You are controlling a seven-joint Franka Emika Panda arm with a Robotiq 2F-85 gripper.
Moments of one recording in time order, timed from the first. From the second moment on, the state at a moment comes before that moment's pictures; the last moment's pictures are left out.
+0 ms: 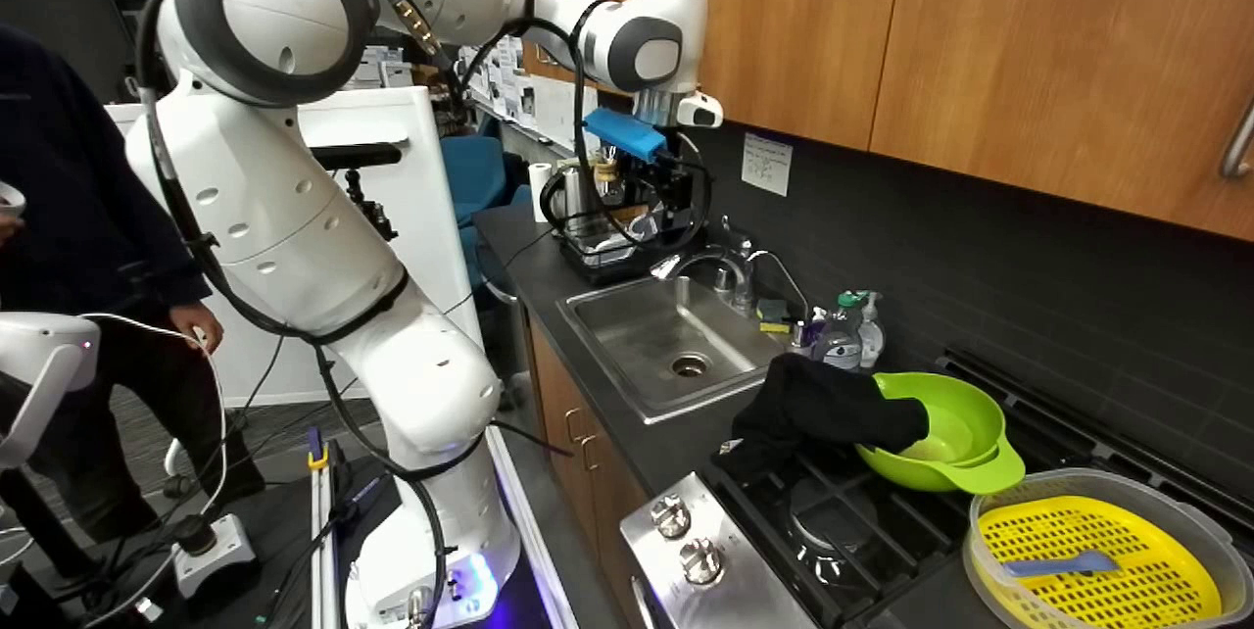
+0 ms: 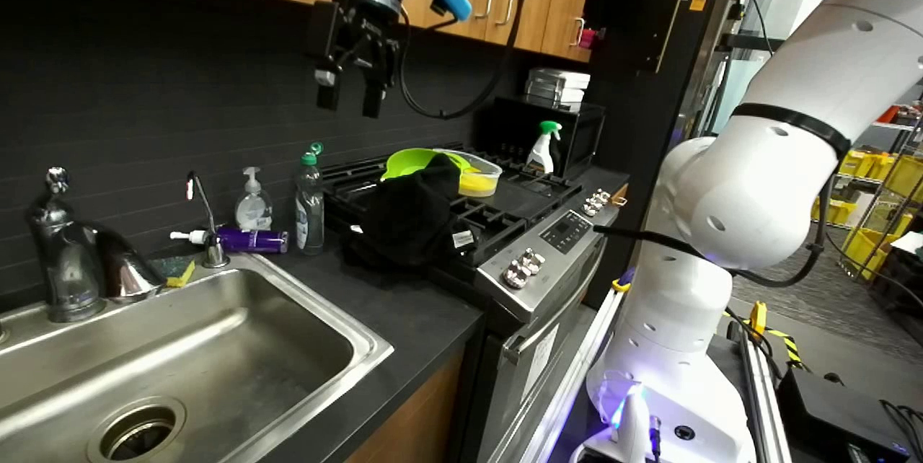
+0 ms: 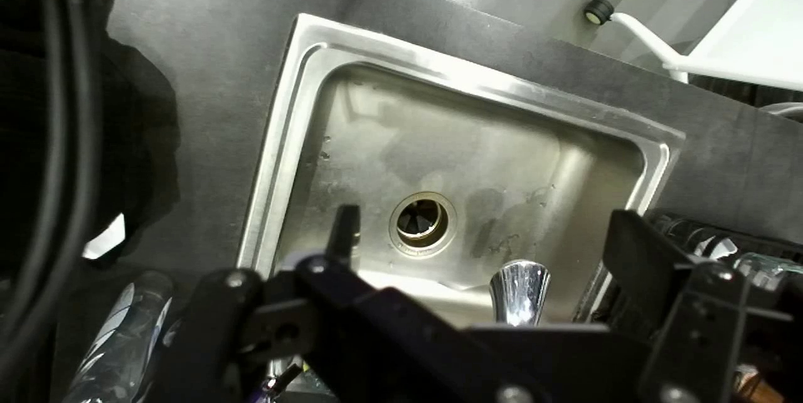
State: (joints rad) arm 0.21 -0.39 0.09 -2.27 0.26 1.90 -0.02
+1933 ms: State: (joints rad) arm 0.07 -0.41 0.10 -2.29 0.04 1.90 0.11
